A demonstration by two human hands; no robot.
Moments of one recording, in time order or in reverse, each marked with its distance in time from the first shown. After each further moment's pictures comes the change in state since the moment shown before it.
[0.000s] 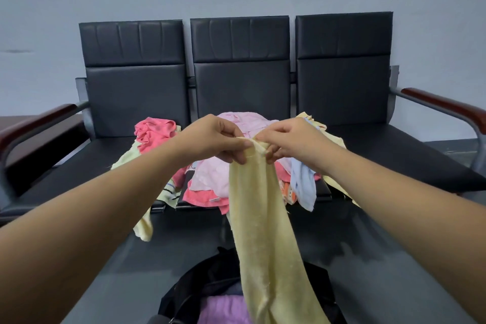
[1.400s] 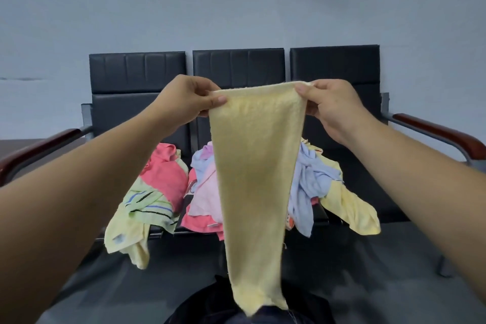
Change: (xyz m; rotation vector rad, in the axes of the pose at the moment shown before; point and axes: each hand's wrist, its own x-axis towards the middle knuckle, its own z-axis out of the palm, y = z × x) left_hand 0.016 0.063 -0.075 0.095 0.406 0.174; right_hand 0.028 -0.058 -0.082 0.210 0.432 -0.157
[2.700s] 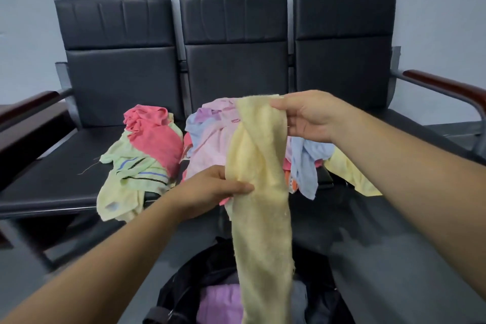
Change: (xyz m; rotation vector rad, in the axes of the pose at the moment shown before) left_hand -0.113 -0.128 0.118 -0.590 -0.515 -0.445; right_hand -0.018 0.083 0.042 0.236 -0.369 0.508
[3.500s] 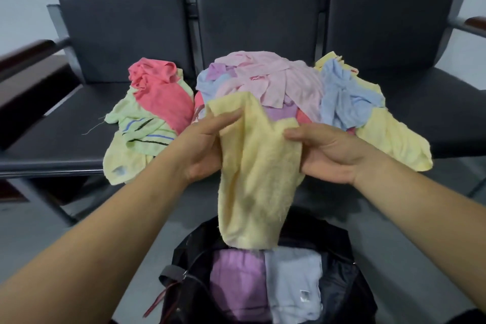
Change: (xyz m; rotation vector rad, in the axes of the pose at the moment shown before) left_hand 0.021 -0.005 -0.034 -0.593 0.173 -0.043; right_hand 0.004 0.123 0.012 0.346 -0.347 0.203
